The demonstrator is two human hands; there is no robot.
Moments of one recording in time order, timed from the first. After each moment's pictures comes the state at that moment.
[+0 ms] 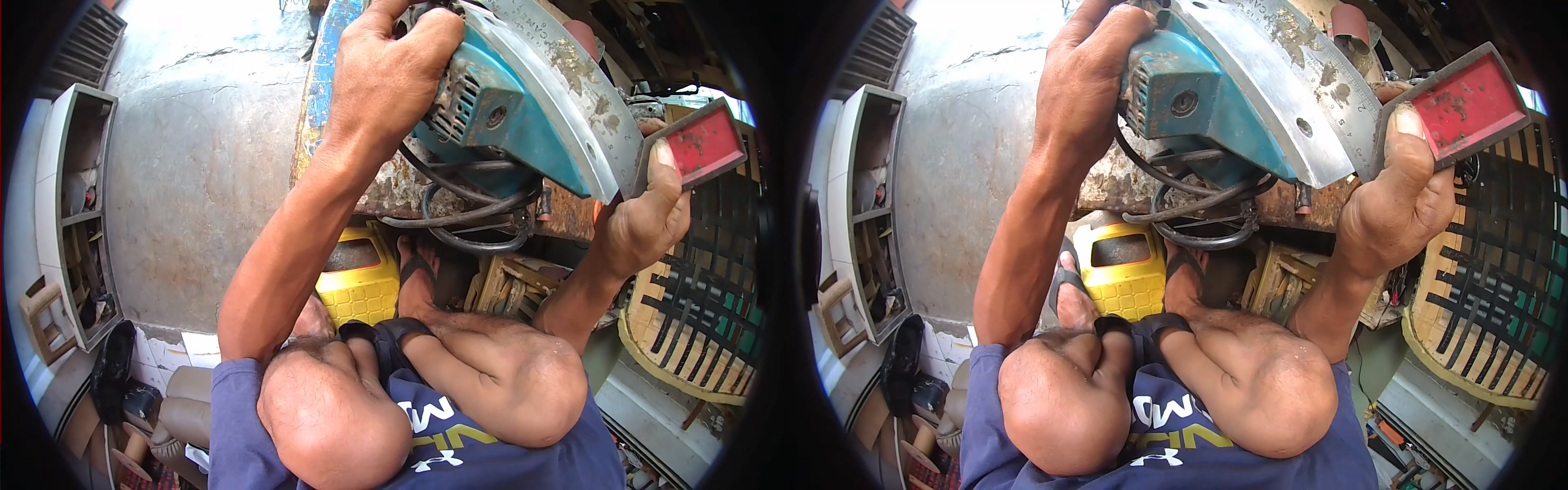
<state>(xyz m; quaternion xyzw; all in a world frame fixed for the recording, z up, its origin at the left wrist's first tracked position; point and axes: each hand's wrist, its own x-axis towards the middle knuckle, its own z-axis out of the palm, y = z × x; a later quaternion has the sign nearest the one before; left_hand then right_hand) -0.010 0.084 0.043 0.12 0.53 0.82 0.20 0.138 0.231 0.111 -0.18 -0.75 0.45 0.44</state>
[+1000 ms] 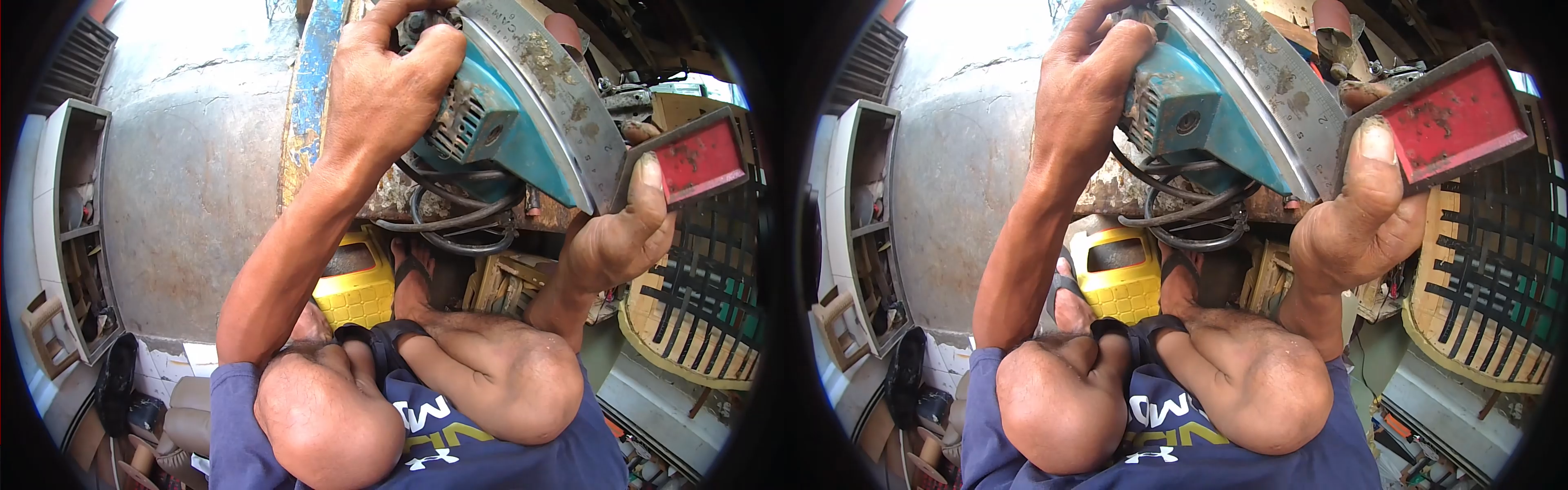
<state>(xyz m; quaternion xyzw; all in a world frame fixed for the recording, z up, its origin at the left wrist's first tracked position) 0.001 0.095 0.061 0.12 0.62 0.76 0.17 0.143 0.207 0.106 -0.16 -0.73 0.45 0.49</state>
